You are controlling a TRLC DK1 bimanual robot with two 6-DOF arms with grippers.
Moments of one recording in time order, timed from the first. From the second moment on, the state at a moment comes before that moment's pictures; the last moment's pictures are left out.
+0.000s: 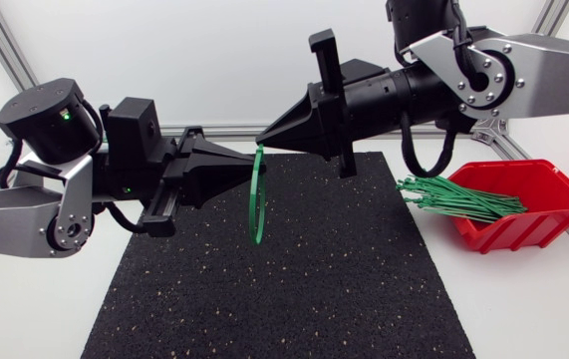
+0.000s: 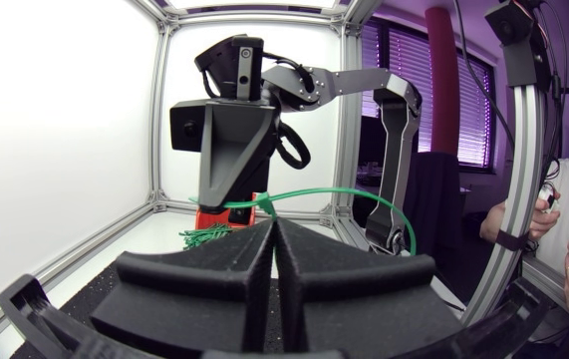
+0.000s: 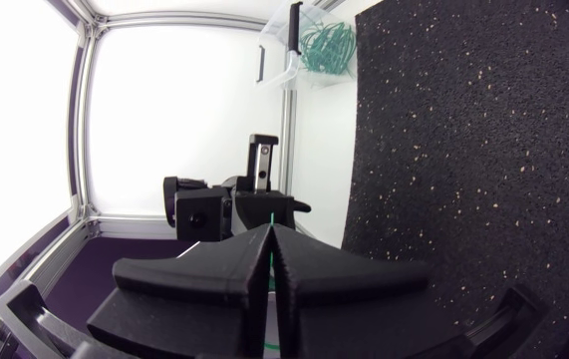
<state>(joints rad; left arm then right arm) -0.36 1.47 0.69 0.86 1.21 -0.13 0.45 1.55 1.24 -0.29 -0.98 0.99</state>
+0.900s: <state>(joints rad) -0.37 1.45 0.74 0.62 1.21 -0.13 0.44 1.50 1.21 -0.30 -0.78 0.95</state>
